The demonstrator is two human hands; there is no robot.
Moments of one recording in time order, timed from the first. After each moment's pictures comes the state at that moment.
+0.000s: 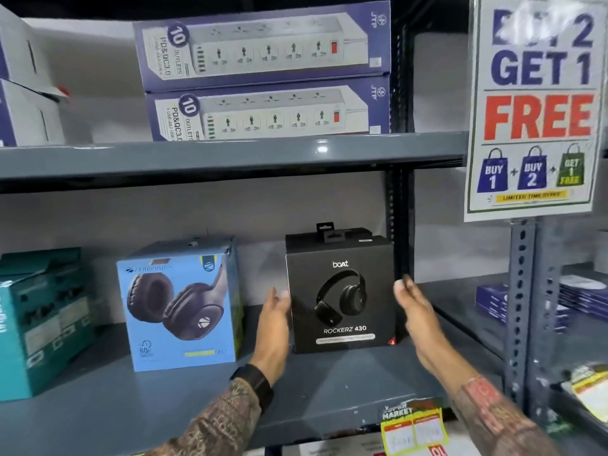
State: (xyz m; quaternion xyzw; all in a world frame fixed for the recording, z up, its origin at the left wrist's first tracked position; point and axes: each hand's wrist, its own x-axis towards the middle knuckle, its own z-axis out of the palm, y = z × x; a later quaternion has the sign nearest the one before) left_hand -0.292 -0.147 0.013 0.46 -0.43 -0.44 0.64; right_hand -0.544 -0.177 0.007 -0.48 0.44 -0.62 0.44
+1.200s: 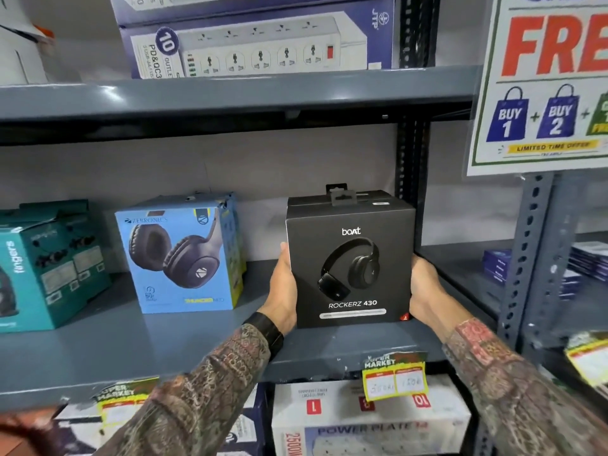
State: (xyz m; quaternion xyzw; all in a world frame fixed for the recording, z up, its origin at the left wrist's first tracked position) left_hand -0.332 -0.134 0.019 0.43 -0.35 -0.52 0.65; right_hand -0.555 -0.185 0.019 -0.35 0.47 -0.59 0.56
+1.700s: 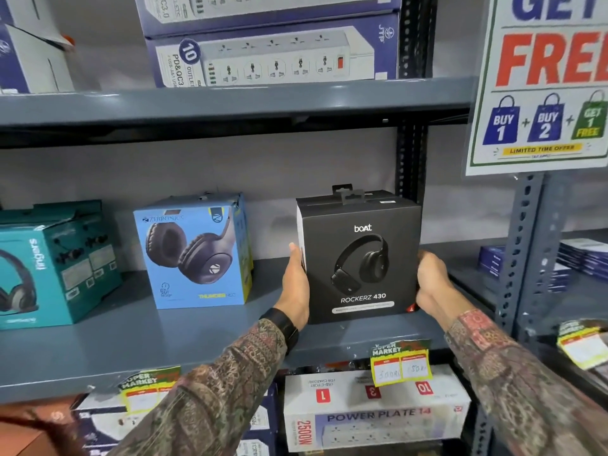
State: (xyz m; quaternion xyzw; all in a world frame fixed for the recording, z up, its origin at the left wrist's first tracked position) left_hand -0.336 -0.110 0.025 0.45 -0.35 -0.51 0.65; right_hand -0.559 -0.162 0.025 -0.32 0.47 -0.64 0.51
